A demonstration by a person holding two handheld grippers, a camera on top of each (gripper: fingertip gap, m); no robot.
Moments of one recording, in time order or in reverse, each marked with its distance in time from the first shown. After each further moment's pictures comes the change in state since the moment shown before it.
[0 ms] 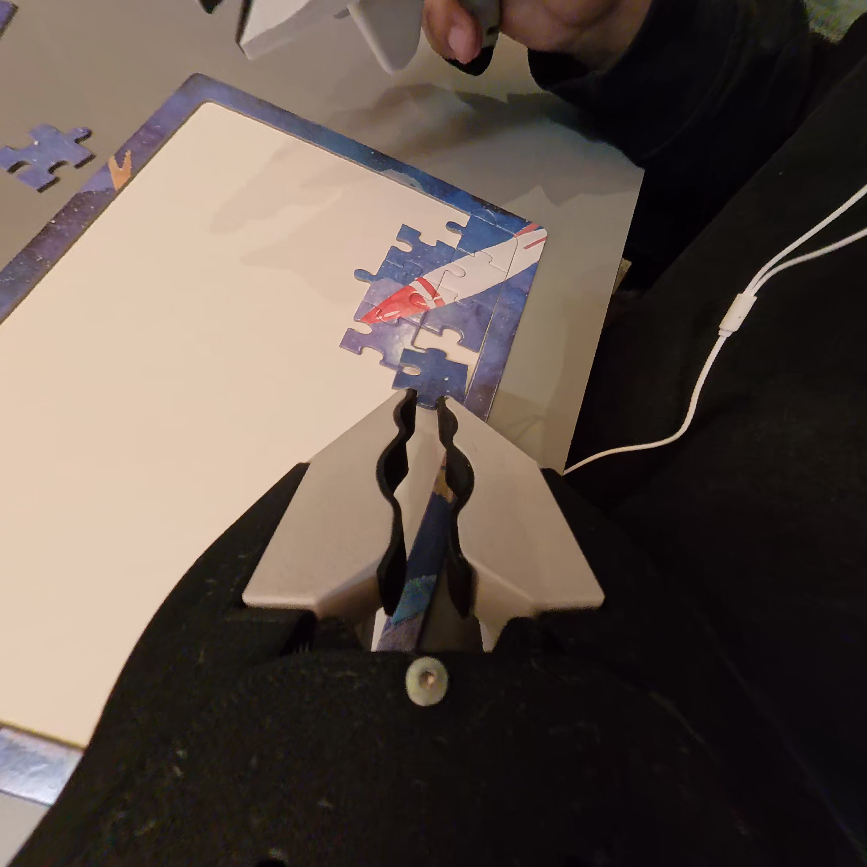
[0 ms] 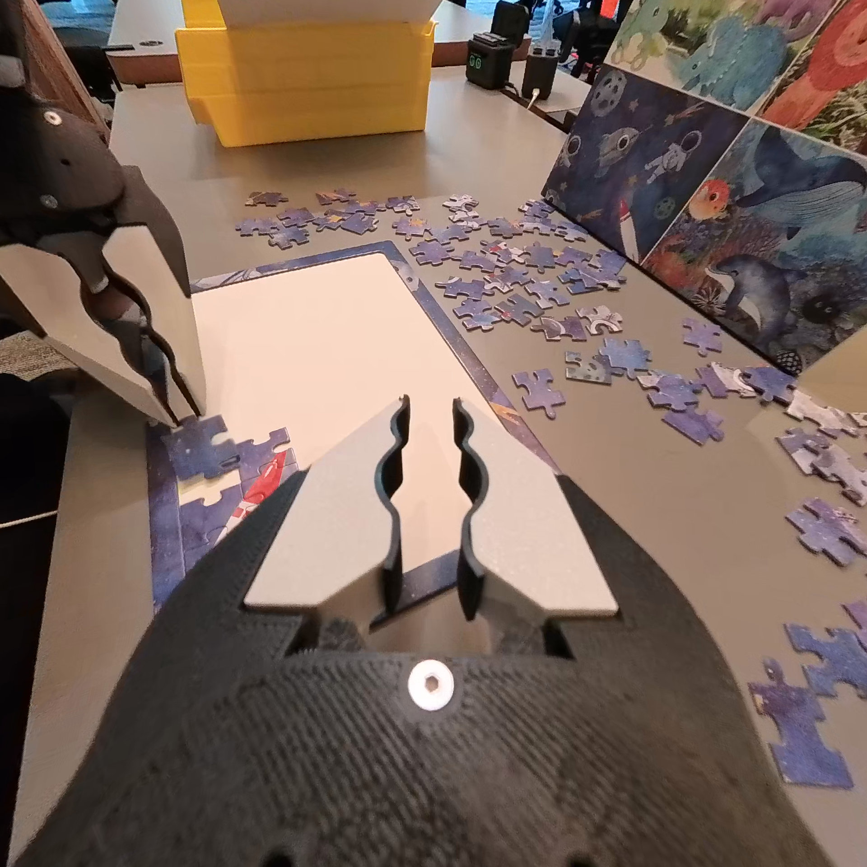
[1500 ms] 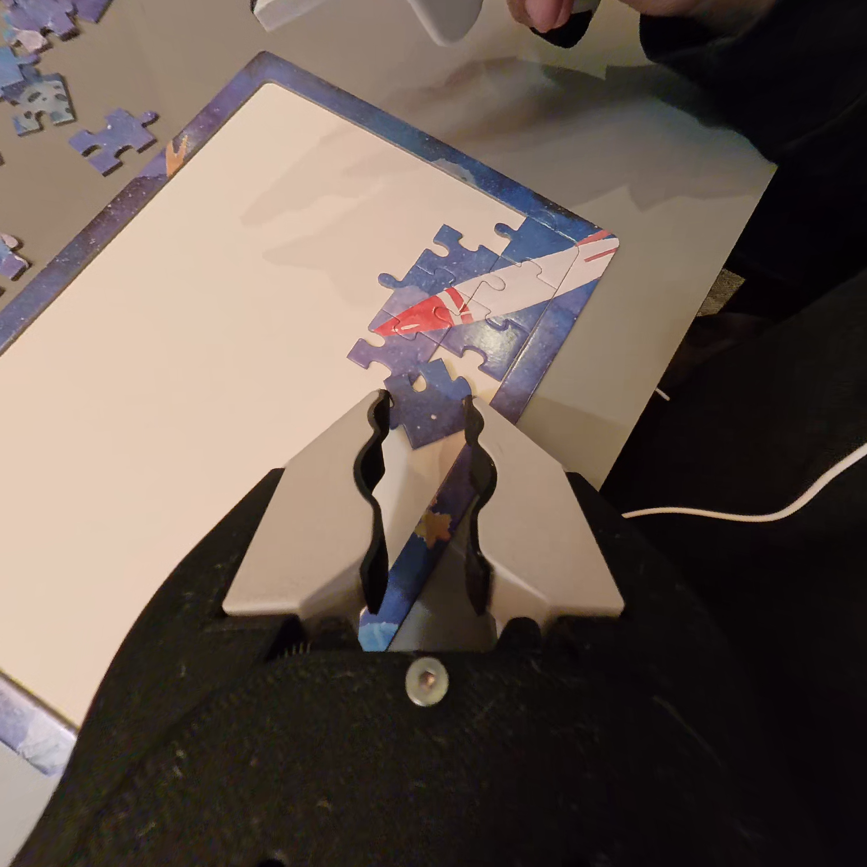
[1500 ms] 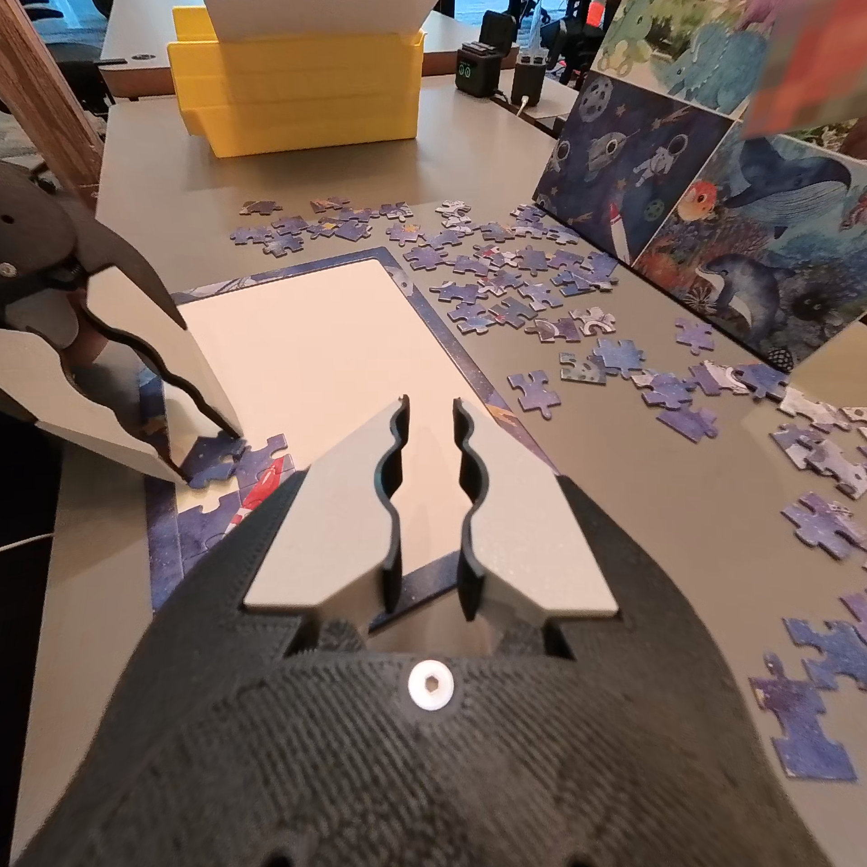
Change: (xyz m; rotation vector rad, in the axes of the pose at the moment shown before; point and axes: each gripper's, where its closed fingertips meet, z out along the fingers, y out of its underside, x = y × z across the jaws) left arm -0.005 -0.002 0.022 -0.052 -0.252 -0.031; right arm 0.001 -0.002 -0.001 0.013 0.016 0.014
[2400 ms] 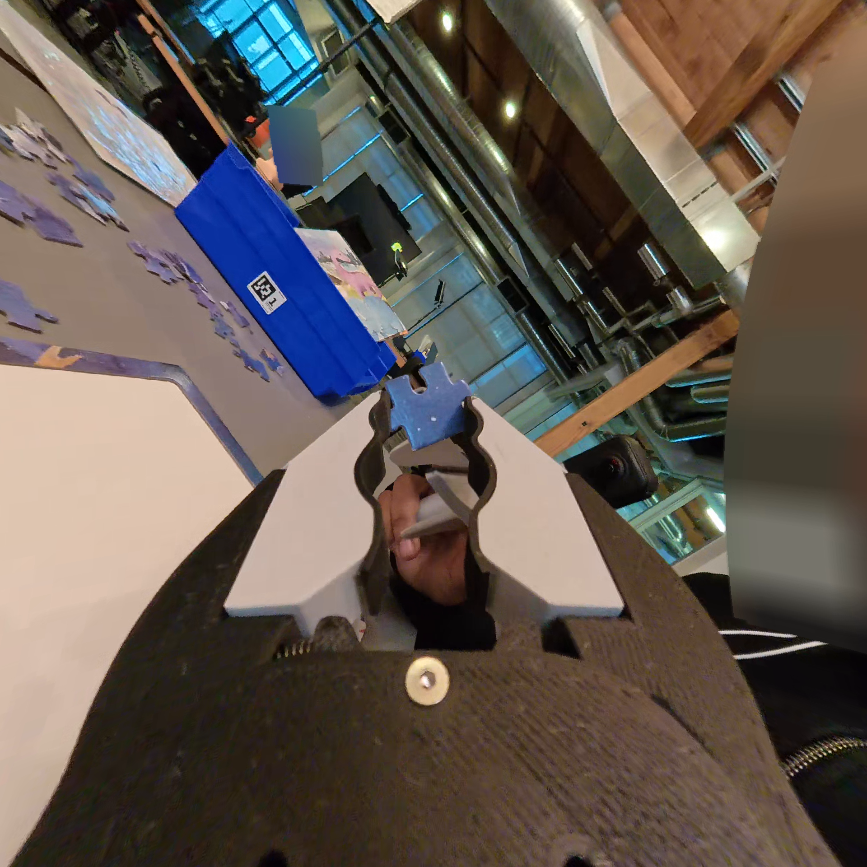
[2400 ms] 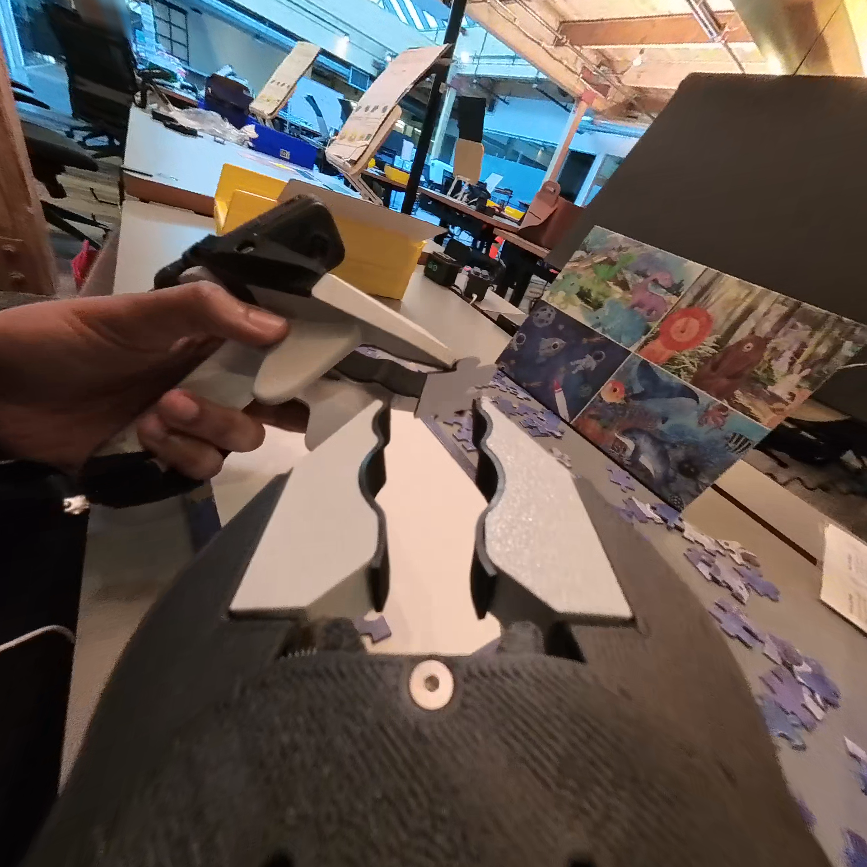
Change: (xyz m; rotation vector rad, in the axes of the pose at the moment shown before) left arm -0.025 -0.137 -0.045 0.884 0.570 -0.845; right arm -0.063 -0.048 -0.025 0.326 0.174 -0.263
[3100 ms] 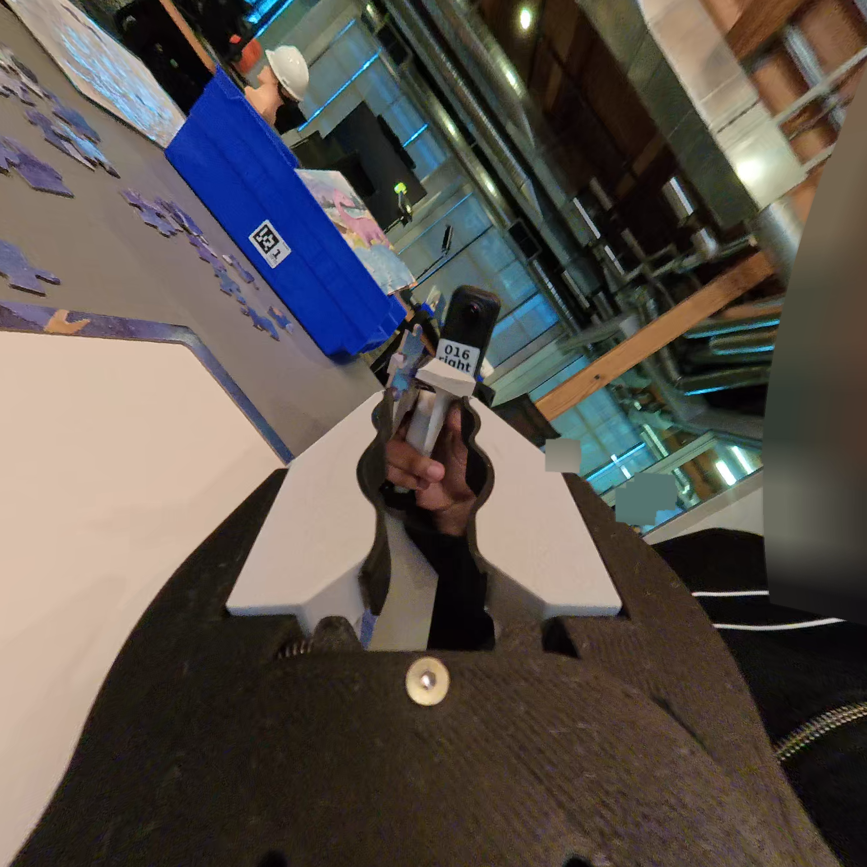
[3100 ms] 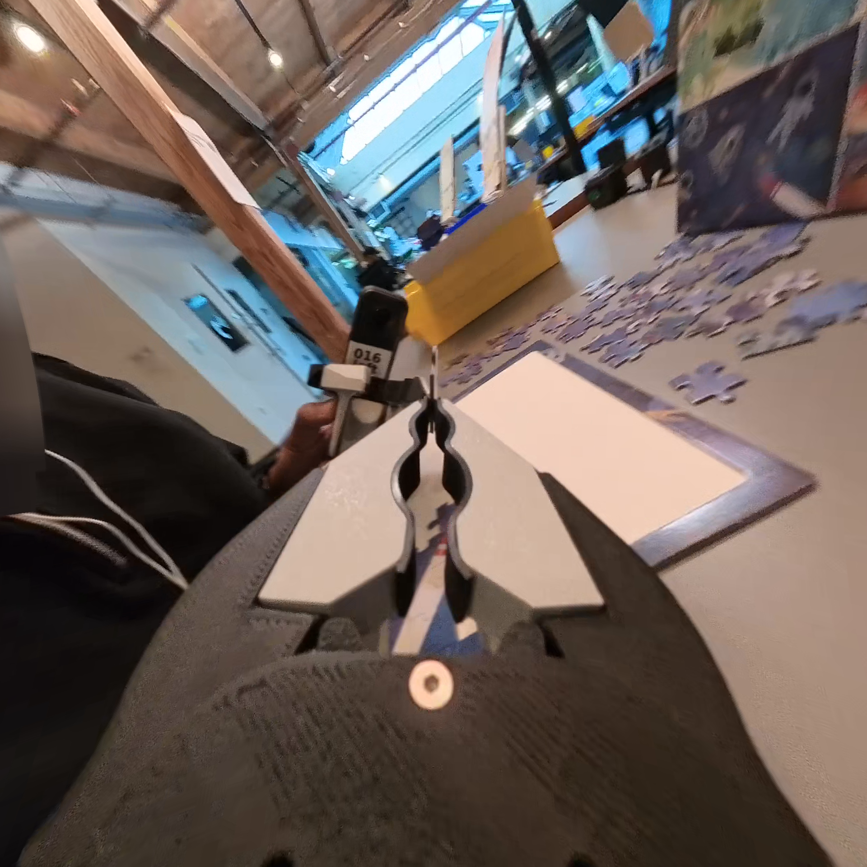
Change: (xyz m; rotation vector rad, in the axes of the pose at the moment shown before) left arm -0.012 0.016 -0.003 -0.123 -0.014 0.022; right arm 0.036 0.026 -0.027 0.037 -0.446 0.919
